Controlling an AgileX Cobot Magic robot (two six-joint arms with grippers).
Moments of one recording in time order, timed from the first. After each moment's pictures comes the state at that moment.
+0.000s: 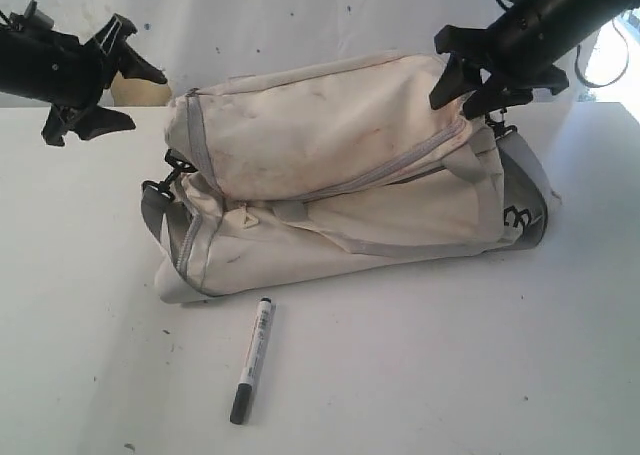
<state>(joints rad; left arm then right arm) -0.01 2.01 -1.51 -1.10 0.66 0.24 0.07 2.04 -1.84 0.56 1.11 -0.30</state>
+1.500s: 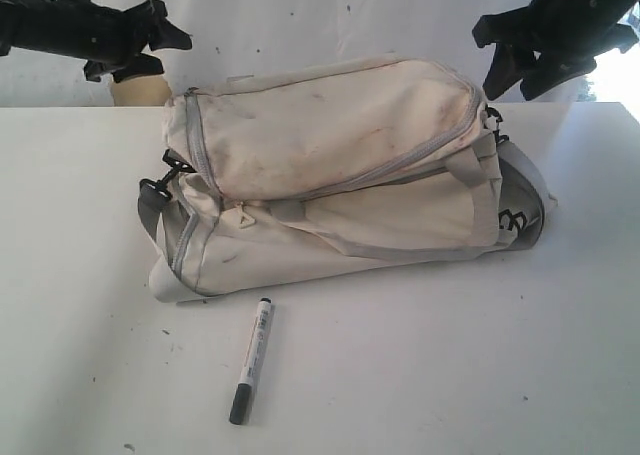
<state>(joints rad) -0.01 2.53 -2.39 -0.98 0.86 0.37 0.07 1.92 -1.86 0.28 1.22 -0.24</state>
